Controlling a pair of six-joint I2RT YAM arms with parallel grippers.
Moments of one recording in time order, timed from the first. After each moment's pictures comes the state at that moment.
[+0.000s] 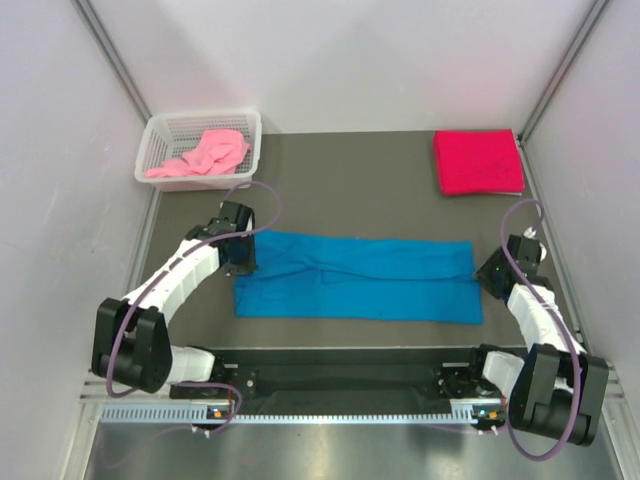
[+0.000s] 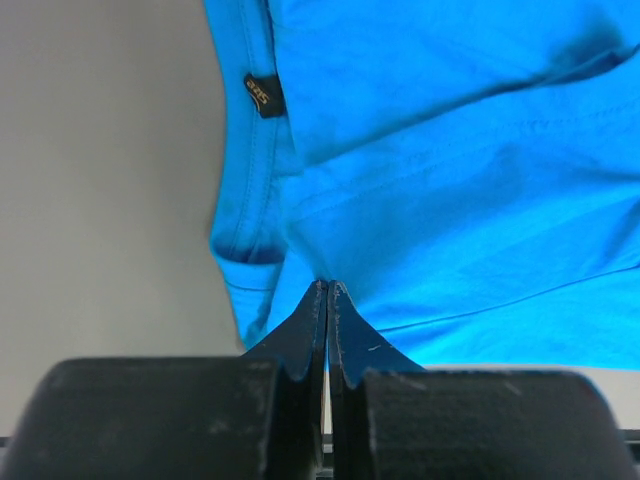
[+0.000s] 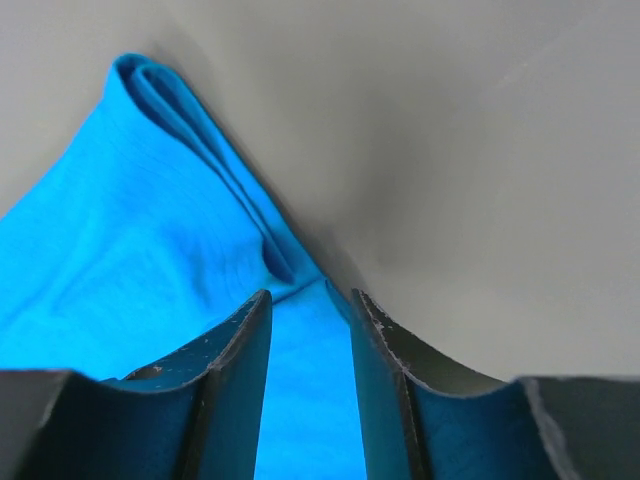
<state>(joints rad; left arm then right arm) -0.27 1.33 0.89 -0.71 -0.07 -0.36 -0.25 1.04 0.46 -0.34 0.00 0.53</state>
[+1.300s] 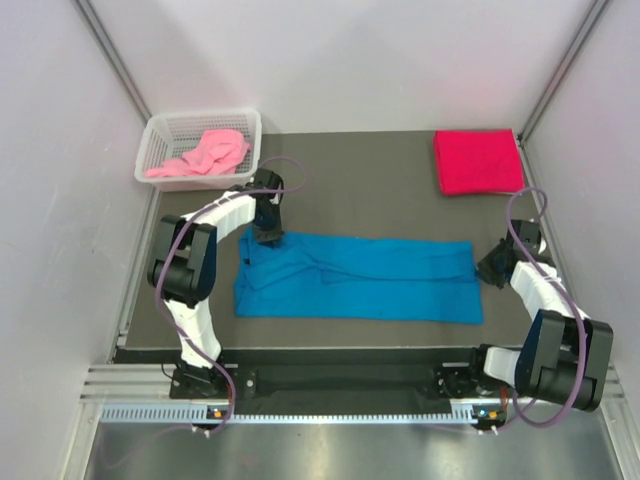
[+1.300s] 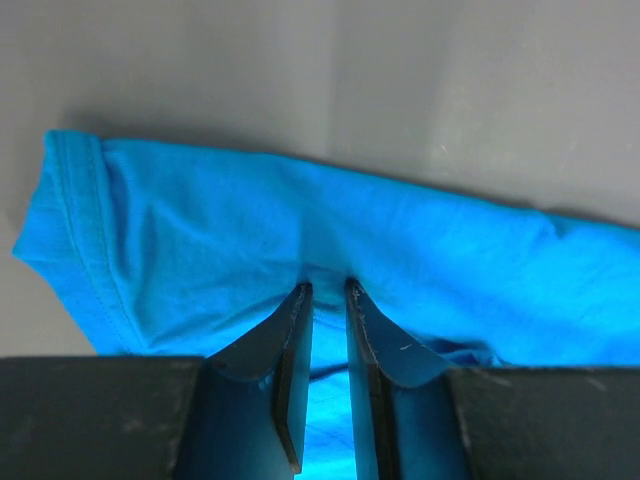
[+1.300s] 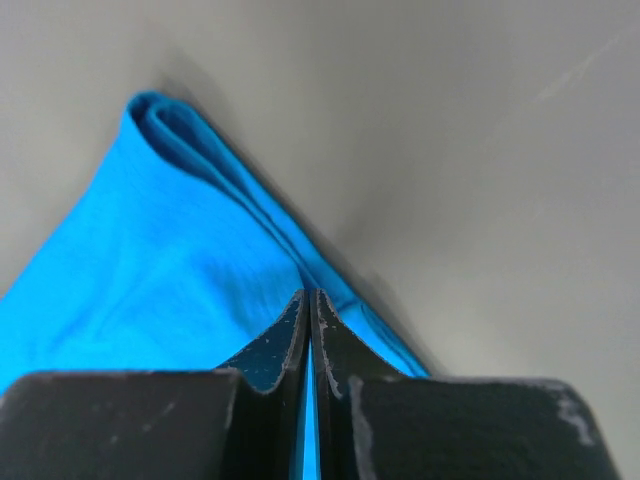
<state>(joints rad) -0.30 1.91 1.31 -0.63 -0.02 -0.41 -0.25 1.22 0.60 -0.42 -0.03 0.61</state>
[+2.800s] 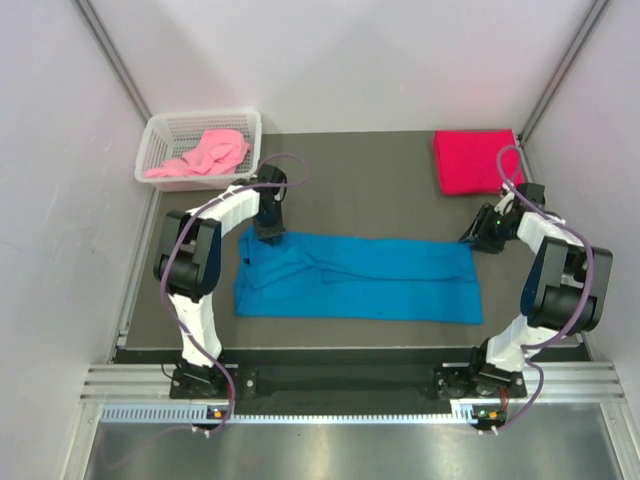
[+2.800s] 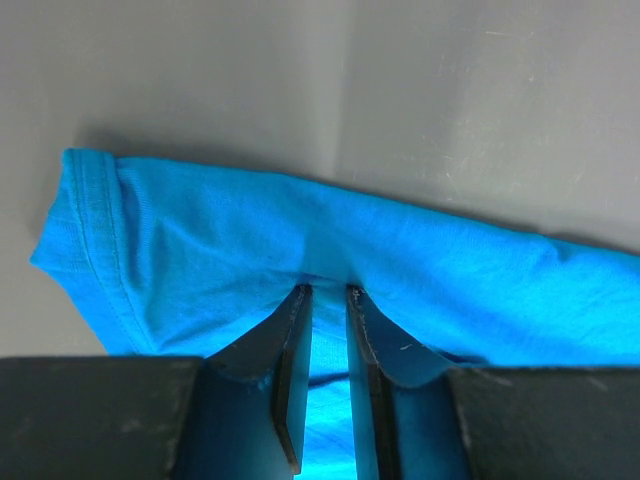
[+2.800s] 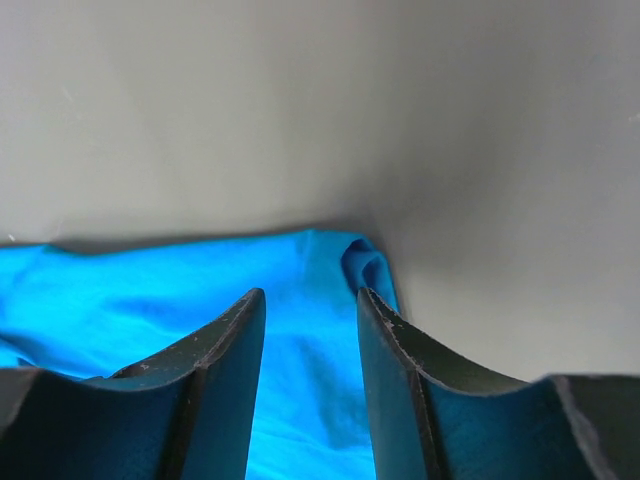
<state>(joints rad) -0.30 1.97 1.40 -0.70 -0.07 -0.42 -0.29 1.64 0.98 -0.44 -0.40 0.22</state>
